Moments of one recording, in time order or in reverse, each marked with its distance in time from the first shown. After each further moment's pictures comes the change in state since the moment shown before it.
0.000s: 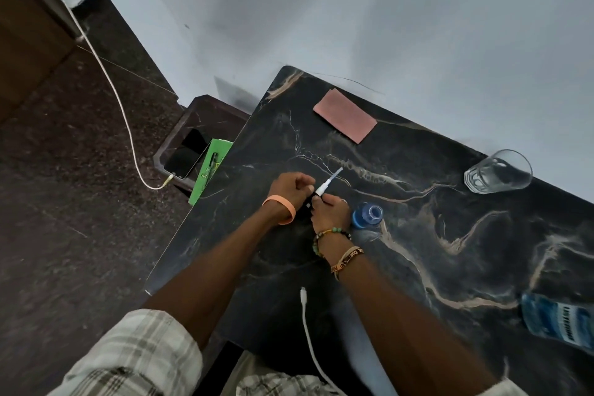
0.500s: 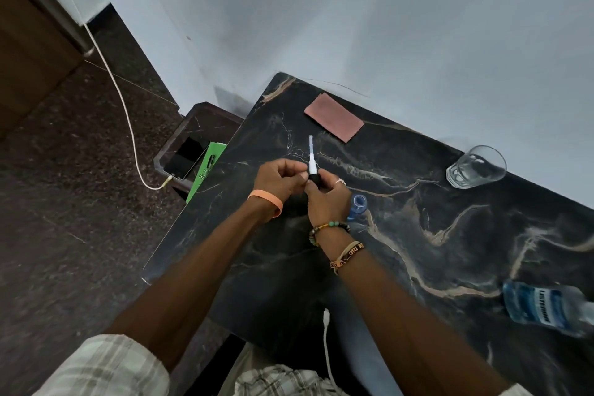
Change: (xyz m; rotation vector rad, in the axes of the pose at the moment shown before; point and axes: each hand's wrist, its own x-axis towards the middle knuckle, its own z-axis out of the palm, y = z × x) left_hand -0.059 0.045 -0.018 -0.502 0.105 0.040; right_hand -0.042 -0.026 -0.034 0.089 0.079 -0.330
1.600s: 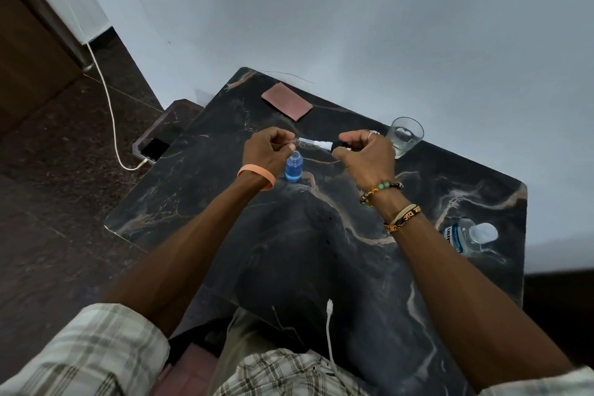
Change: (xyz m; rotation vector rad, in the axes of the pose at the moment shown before) left_hand -0.093 0.014 0.105 0.444 0.202 0.457; right_hand -0.003 -0.023 -0.230 -0.240 -0.064 -0.399
